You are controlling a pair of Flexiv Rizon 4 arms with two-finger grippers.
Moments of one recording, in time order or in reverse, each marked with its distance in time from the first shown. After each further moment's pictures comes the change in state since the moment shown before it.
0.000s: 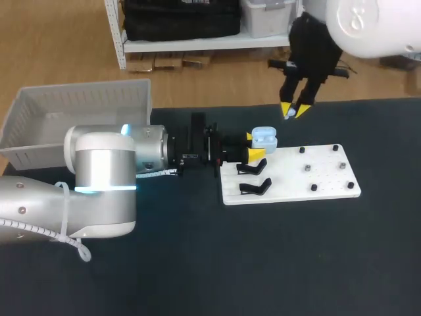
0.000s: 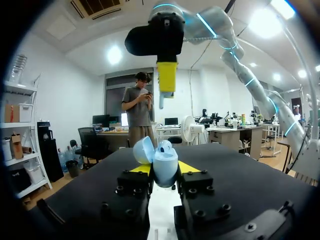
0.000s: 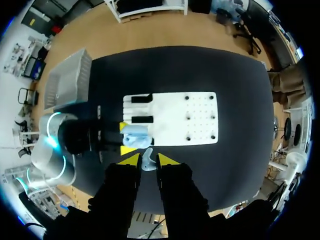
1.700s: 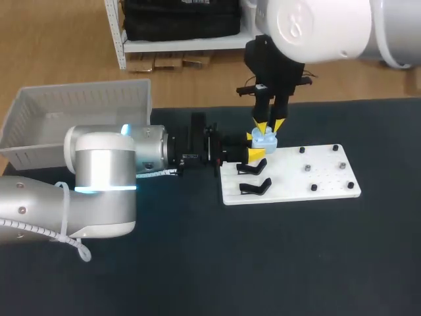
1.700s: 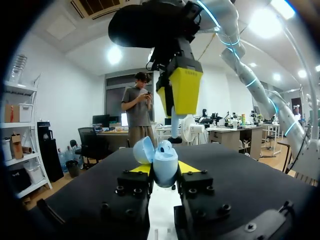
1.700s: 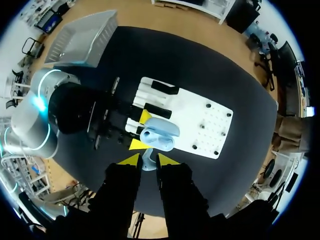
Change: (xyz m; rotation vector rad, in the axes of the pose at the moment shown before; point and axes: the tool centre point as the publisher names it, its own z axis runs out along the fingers) left arm 0.000 0.000 0.000 0.000 0.000 0.000; right arm 0.010 0.026 0.038 0.090 0.109 -0.340
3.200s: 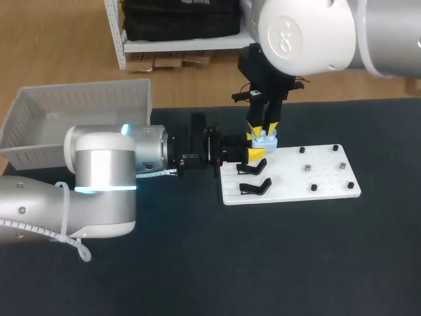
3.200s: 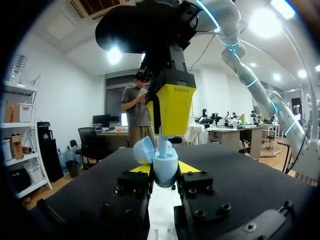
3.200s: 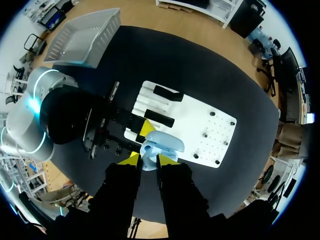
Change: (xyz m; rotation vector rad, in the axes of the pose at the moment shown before) left arm 0.000 0.000 0.000 0.000 0.000 0.000; right arm -0.015 0.000 0.017 0.002 -0.013 -0.028
